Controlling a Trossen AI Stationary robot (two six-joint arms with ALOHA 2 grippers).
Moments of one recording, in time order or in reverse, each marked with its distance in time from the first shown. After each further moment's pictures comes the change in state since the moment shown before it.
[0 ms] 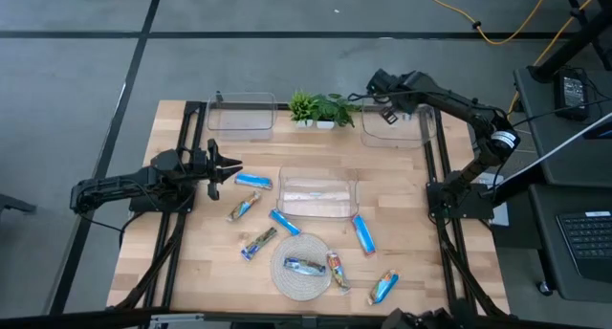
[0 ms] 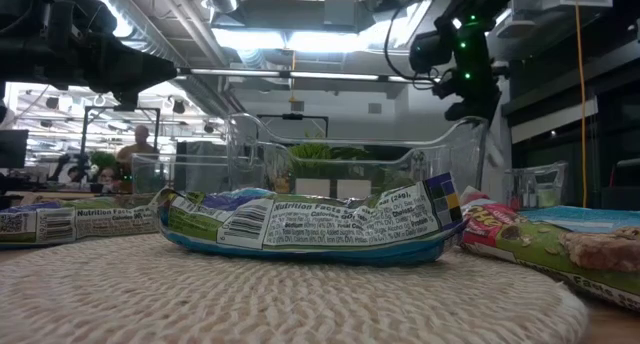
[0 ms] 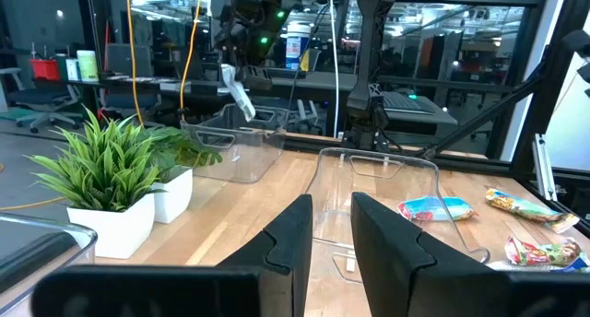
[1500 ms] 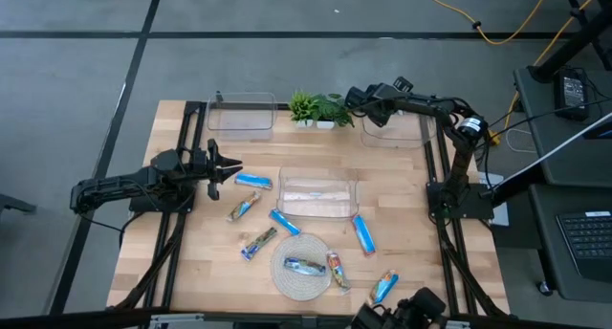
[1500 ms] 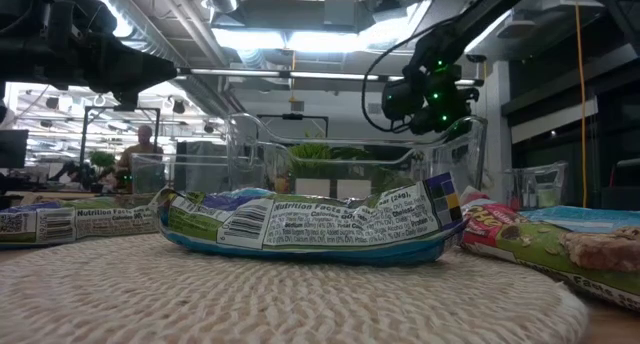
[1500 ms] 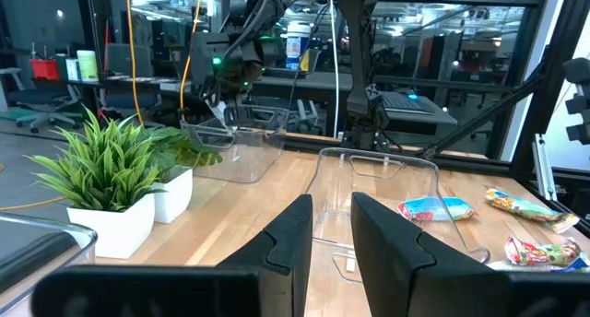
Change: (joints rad) left arm 0.000 0.000 0.000 0.000 0.000 0.000; right arm 0.068 0.273 0.000 0.109 0.287 -0.001
